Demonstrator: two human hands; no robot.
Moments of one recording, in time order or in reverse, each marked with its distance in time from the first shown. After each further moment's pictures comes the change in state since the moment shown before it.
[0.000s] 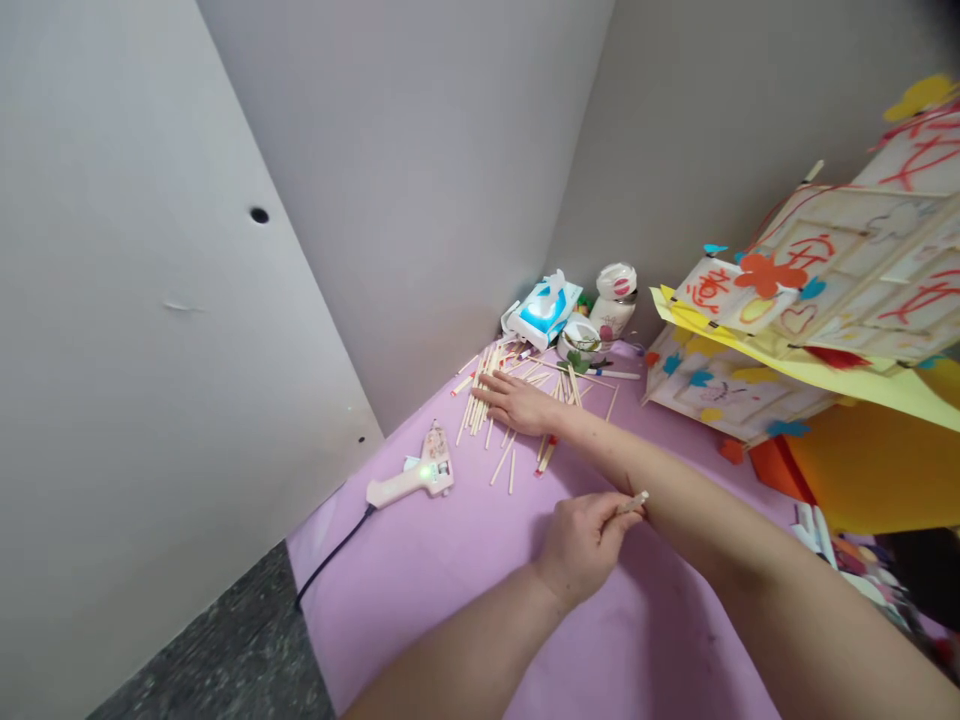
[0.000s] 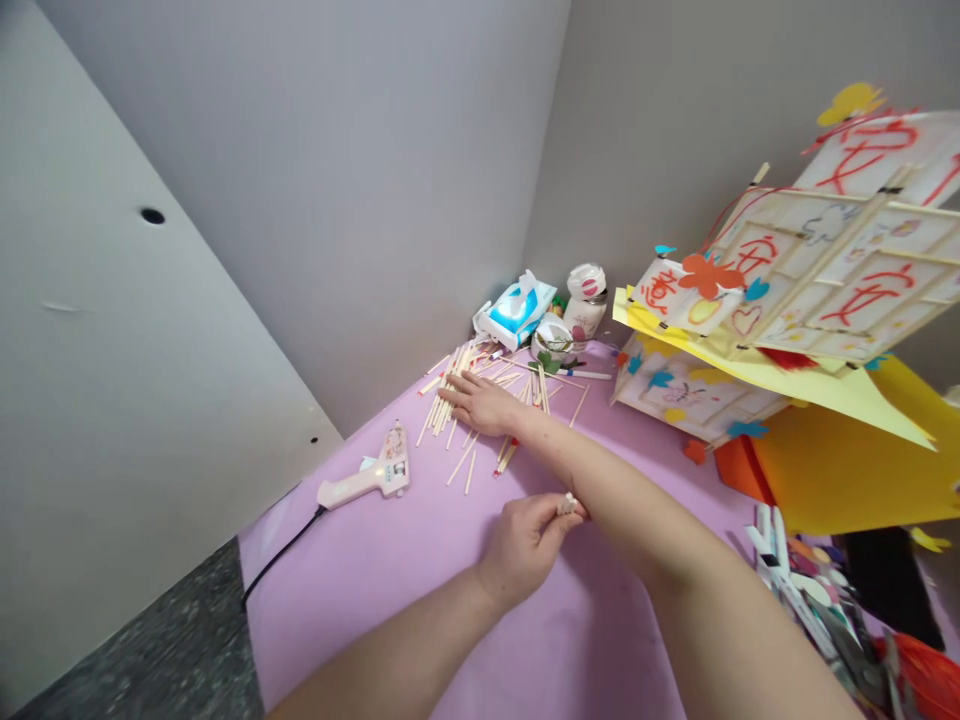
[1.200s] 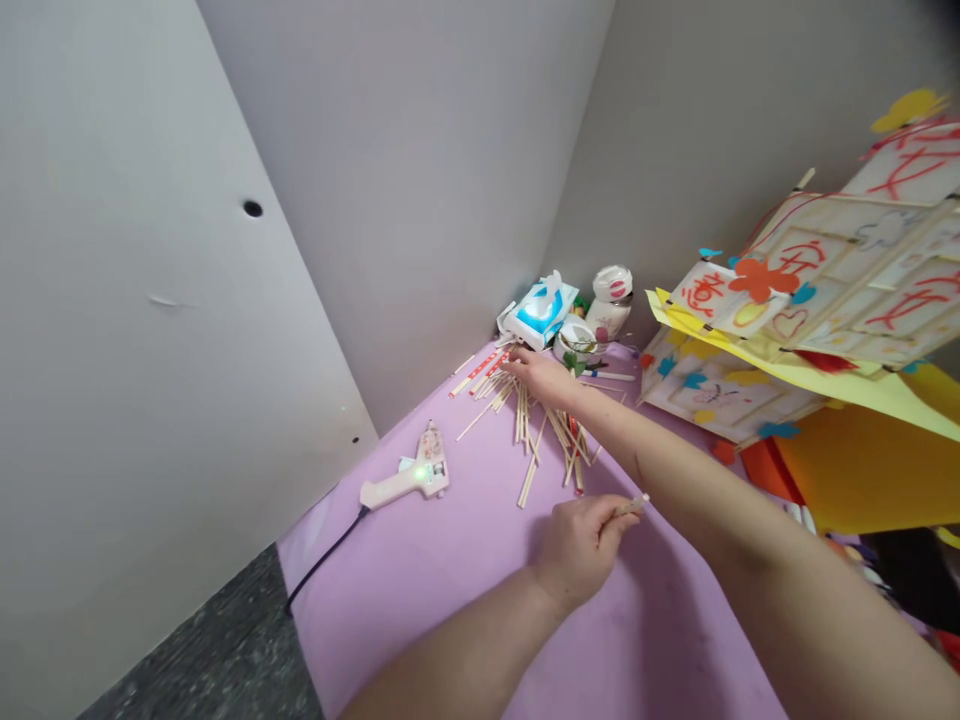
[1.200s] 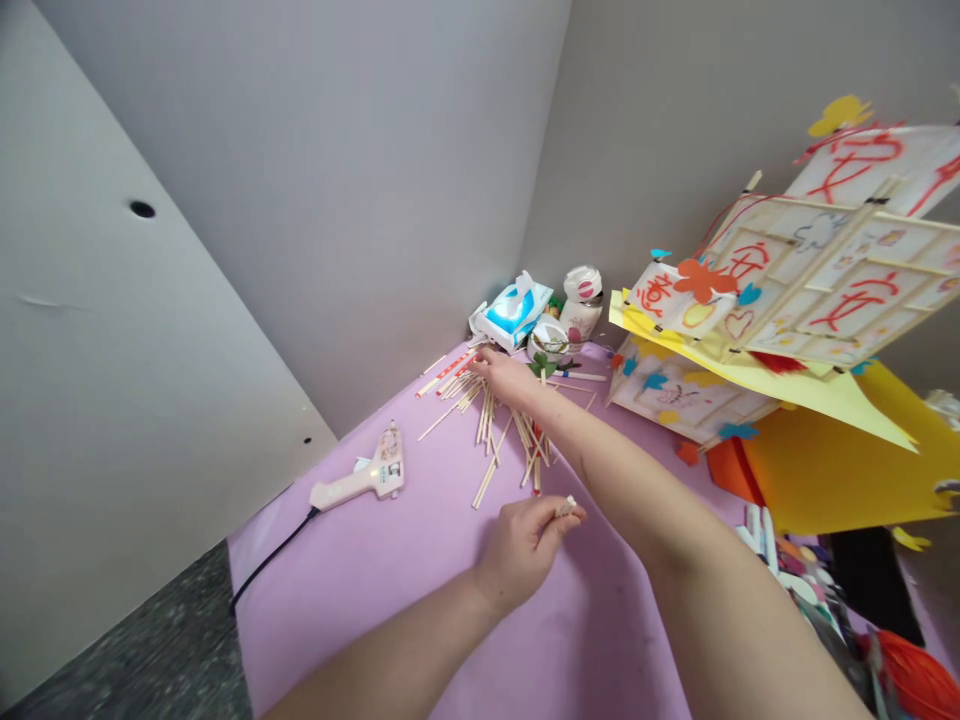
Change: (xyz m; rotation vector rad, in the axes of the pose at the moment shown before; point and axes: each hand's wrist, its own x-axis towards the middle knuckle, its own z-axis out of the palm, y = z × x) left_hand 0.001 0.004 -0.001 0.028 -0.019 -0.035; right_hand -0.010 0.036 -0.036 -0.075 0.114 0.226
